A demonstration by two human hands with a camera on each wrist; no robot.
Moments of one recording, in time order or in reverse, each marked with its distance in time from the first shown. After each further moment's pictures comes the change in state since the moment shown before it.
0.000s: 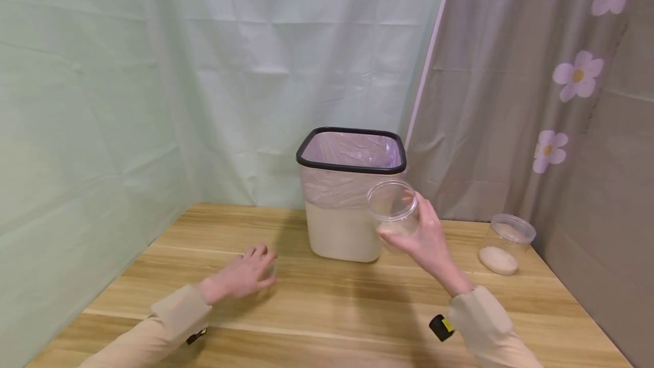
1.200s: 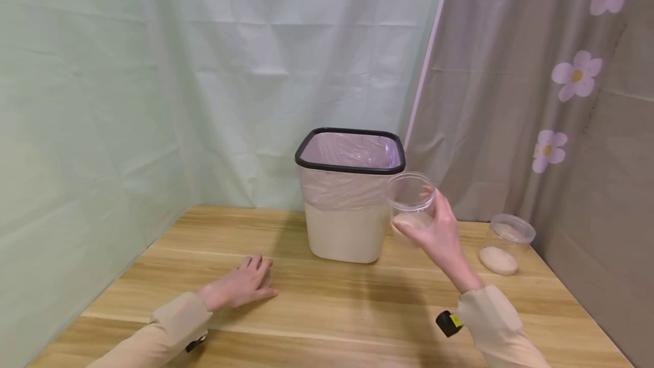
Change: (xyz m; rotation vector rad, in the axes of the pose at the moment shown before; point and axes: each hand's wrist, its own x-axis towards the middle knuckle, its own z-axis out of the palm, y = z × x) left_hand -0.007 -0.001 0.016 -0.110 -0.081 -0.038; right_hand 0.003 0.012 -0.016 -0.013 0.050 0.124
